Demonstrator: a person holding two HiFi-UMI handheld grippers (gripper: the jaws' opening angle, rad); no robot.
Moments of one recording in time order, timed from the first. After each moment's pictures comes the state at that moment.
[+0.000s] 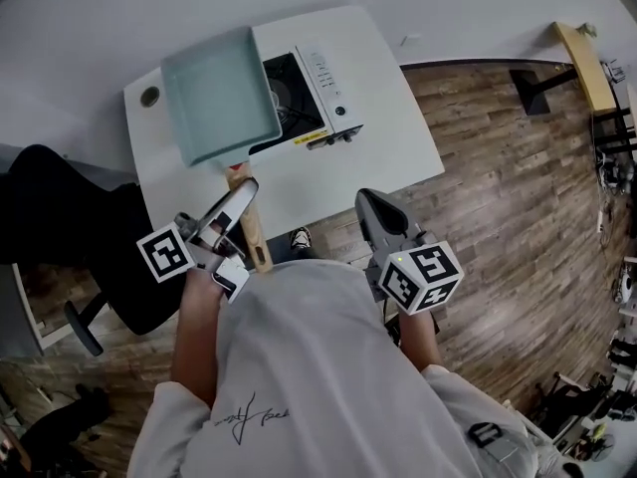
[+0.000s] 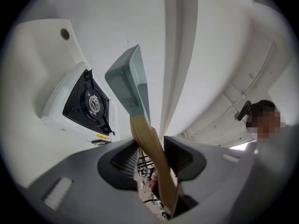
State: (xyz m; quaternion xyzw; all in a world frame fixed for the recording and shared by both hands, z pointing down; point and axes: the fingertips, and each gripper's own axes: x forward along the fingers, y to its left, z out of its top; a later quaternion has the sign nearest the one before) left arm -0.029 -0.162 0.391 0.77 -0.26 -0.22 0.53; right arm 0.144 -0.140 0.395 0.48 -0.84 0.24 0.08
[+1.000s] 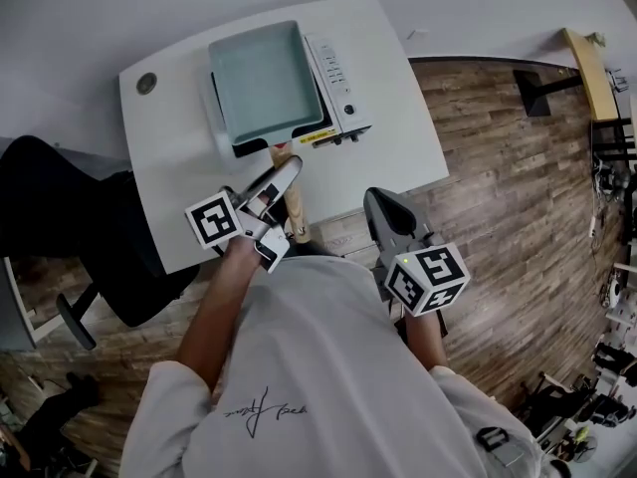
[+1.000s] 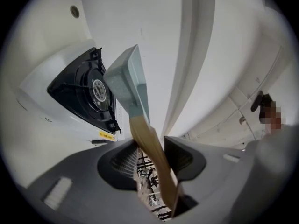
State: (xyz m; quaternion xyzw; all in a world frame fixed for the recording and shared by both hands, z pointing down) left arm 0.024 -0.212 0.454 0.75 -0.26 -0.23 0.56; right arm 0.143 -0.160 0.410 0.47 -0.84 0.24 0.13
